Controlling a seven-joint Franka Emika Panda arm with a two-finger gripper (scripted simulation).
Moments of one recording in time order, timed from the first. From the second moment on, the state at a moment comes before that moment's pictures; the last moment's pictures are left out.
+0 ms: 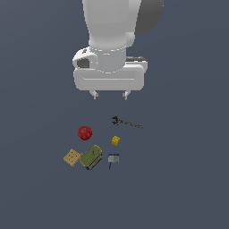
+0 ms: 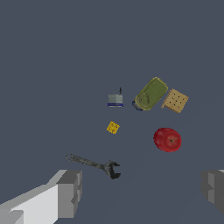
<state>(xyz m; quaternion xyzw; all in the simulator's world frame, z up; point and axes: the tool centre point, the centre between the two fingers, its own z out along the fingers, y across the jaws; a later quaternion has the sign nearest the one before) 0.011 -0.014 0.335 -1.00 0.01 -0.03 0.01</state>
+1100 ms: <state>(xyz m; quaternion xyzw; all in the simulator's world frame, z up) 0.021 -0.035 0.313 -1.00 0.06 -0.02 0.02</state>
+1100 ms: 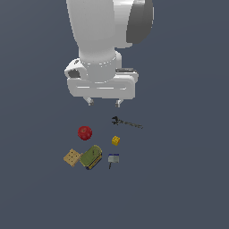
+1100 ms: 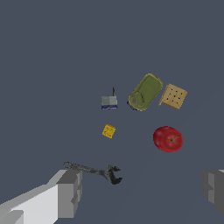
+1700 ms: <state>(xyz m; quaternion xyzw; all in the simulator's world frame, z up) 0.066 -0.058 0.253 -0.99 0.17 -0.01 0.02</state>
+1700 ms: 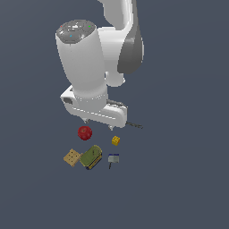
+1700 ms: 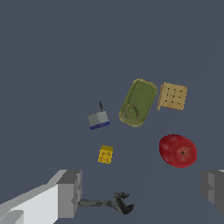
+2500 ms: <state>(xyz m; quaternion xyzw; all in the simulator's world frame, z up) 0.115 -0.099 0.132 -0.94 0.34 0.00 0.00</state>
